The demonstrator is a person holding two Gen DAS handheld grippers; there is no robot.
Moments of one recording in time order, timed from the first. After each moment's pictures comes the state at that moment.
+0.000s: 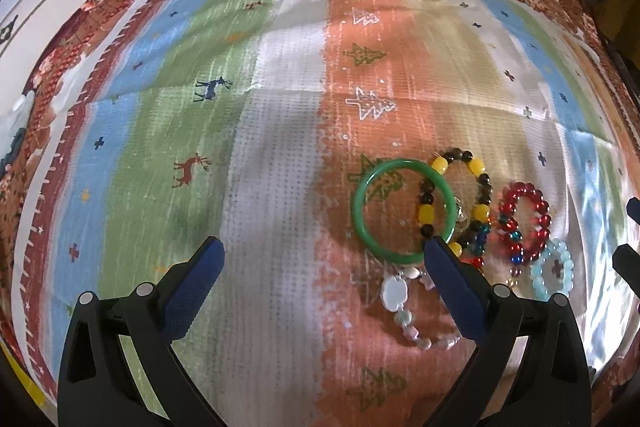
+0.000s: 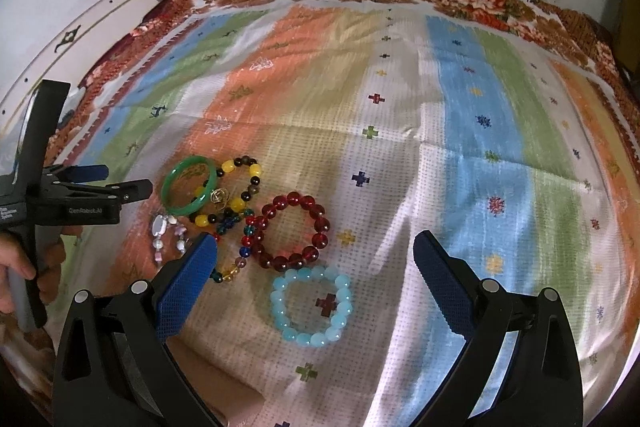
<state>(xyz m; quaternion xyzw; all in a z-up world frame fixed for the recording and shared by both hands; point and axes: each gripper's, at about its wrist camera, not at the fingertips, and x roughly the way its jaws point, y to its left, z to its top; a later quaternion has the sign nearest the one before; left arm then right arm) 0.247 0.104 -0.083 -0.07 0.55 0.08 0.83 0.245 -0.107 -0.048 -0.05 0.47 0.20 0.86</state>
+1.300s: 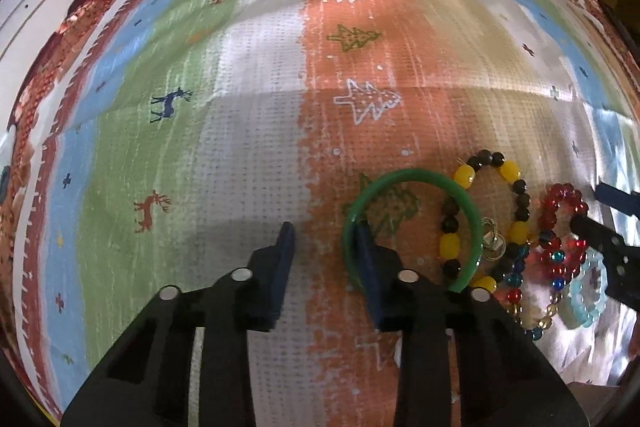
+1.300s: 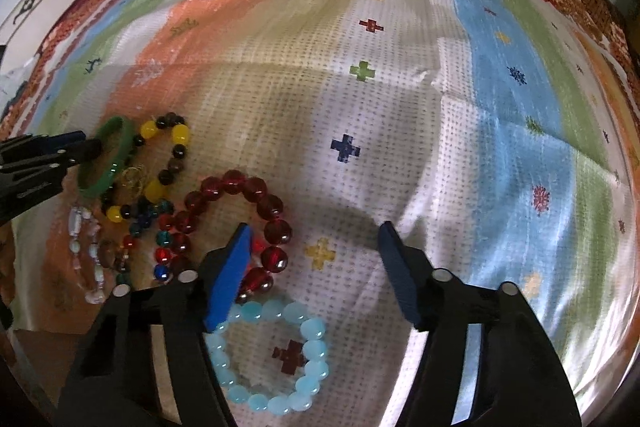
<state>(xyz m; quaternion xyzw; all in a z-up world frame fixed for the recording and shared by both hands) 0.286 0.096 -0.118 -0.02 0.57 0.06 0.82 0.298 -0.089 -0.120 -0.10 0.55 0.16 0.81</state>
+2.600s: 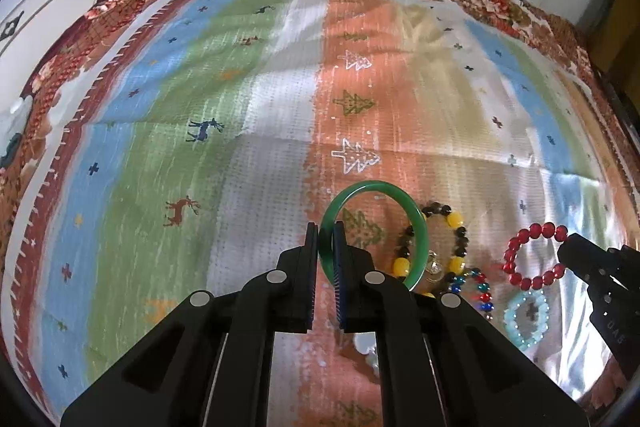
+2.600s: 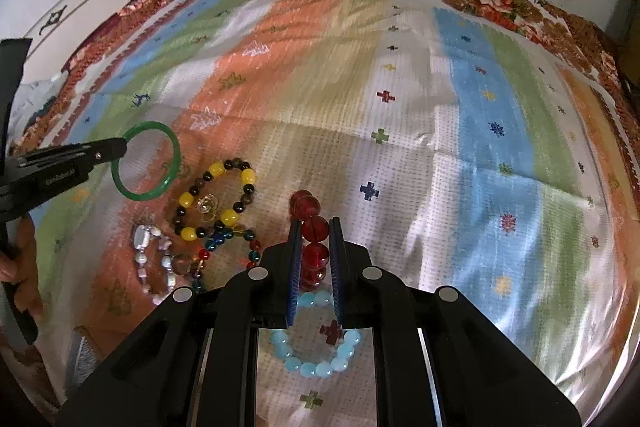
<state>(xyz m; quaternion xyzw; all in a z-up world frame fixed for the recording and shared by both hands) 0.261 0.104 -0.062 -0.10 0.50 0.08 0.86 0.265 -0.078 -0.055 -0.09 0.49 0.18 0.85</state>
